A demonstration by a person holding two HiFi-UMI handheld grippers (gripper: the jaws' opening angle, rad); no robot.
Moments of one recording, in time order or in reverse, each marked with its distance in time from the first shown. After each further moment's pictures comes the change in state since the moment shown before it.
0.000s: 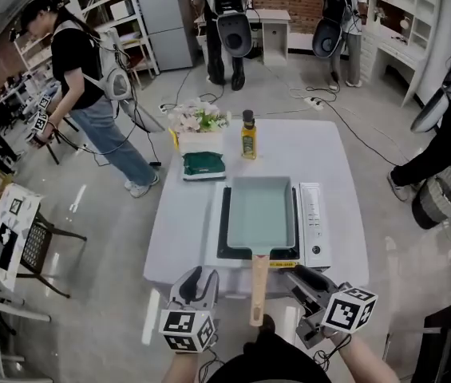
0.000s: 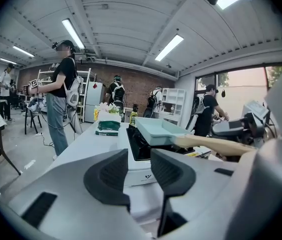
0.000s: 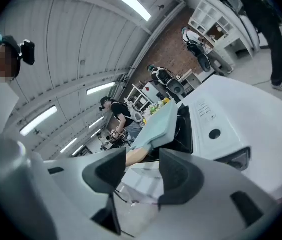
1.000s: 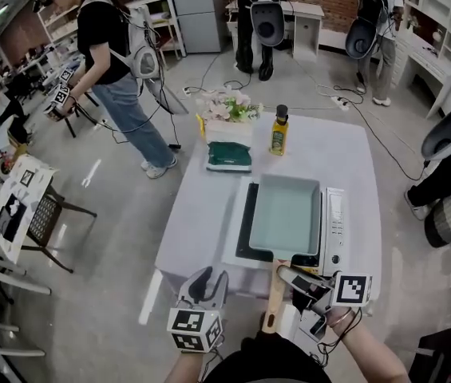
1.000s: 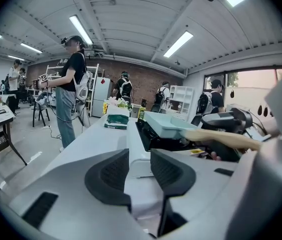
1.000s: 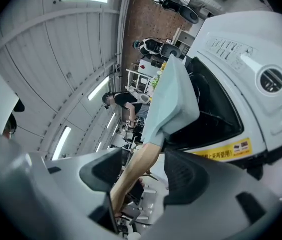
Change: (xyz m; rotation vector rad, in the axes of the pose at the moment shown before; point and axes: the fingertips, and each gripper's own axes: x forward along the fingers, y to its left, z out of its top) left arm -0.003 0.024 -0.016 -0.062 0.043 0.065; right arm 0.071 0.028 -0.012 0.314 0.237 0.268
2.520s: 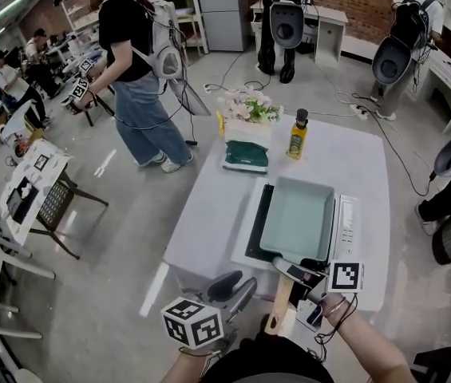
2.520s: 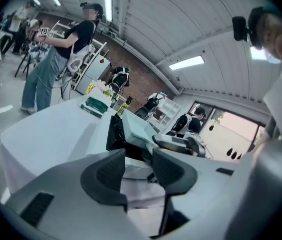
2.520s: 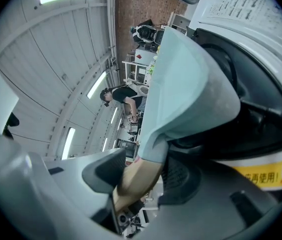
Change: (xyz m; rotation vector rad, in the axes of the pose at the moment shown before) left arm -0.006 -0.058 0.017 -0.350 0.048 -0.336; right arm 0.039 -0.015 0.002 0.063 0.123 0.028
